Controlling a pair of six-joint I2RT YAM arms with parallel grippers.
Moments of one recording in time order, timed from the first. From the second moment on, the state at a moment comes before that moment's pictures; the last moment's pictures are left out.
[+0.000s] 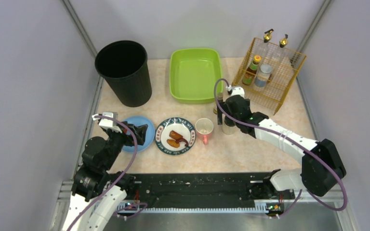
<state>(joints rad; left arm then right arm) -0.36 0.28 0.71 -0.55 -0.05 -0.26 0.61 1.32 0.84 -0.29 0.36 0.33</state>
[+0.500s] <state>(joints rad) -0.36 0.28 0.71 -0.55 -0.05 -0.26 0.61 1.32 0.83 -0.28 0.39 0.34</state>
